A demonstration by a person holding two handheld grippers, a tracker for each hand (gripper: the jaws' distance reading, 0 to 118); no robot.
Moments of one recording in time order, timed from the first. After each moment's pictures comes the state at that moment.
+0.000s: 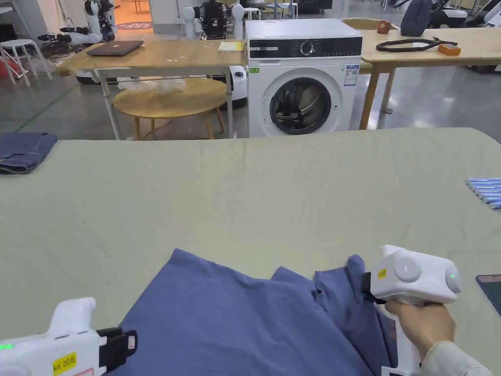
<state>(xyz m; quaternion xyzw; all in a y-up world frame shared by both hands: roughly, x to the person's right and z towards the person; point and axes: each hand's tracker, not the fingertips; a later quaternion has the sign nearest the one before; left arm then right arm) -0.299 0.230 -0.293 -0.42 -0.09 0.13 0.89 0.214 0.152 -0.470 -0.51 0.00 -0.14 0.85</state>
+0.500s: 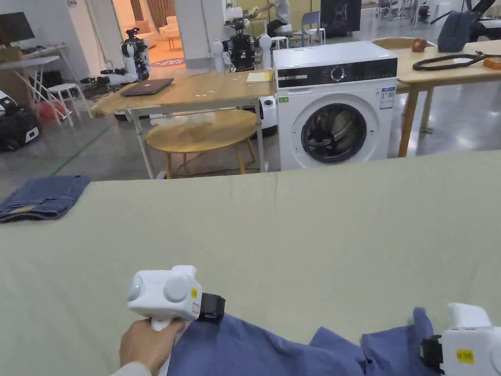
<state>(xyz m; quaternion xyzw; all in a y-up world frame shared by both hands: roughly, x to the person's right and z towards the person) -0.271 0.133 -0.592 -0.53 0.00 -0.01 0.85 0.212 0.183 -0.454 -0.46 0.04 -0.13 0.88</state>
